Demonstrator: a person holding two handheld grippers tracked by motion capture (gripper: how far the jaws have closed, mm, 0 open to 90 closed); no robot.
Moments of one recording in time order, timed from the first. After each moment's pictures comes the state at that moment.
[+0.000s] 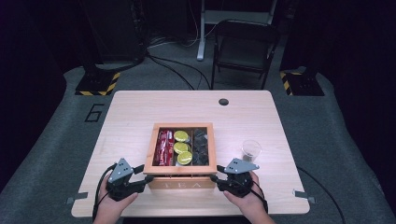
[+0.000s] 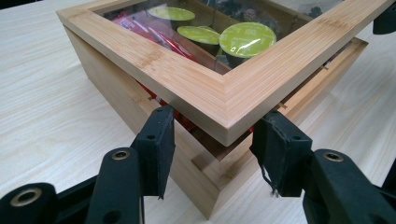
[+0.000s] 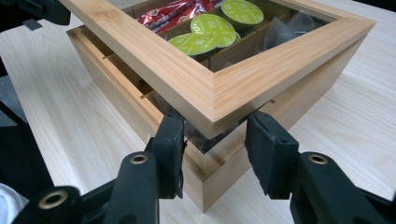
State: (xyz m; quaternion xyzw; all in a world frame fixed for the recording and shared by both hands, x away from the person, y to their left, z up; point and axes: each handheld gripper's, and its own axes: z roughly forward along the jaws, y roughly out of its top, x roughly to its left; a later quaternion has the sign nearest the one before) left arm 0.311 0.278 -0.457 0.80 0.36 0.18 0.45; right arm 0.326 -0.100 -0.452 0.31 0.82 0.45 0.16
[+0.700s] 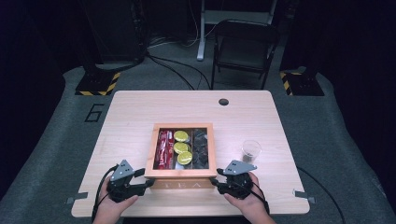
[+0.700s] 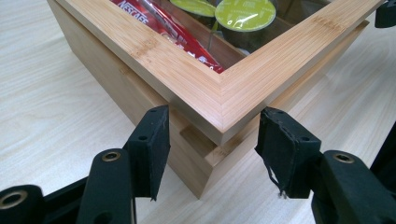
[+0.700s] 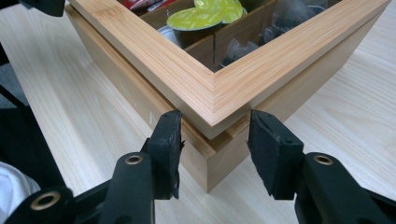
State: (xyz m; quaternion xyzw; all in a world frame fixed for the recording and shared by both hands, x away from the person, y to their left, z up) left arm 0.312 0.278 -0.465 0.81 0.37 0.15 0.43; right arm 0.324 -0.100 -0.458 0.31 0.84 0.42 0.14
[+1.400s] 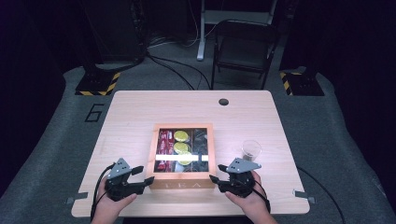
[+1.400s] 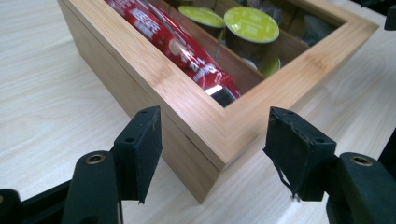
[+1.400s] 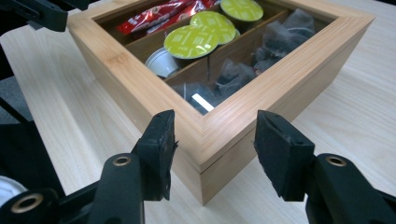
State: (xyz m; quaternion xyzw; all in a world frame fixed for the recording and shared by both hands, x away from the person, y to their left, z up) left arm 0.315 0.285 -0.457 0.79 0.39 0.15 0.45; right arm 0.327 -0.106 -0.449 0.31 0.82 0.45 0.15
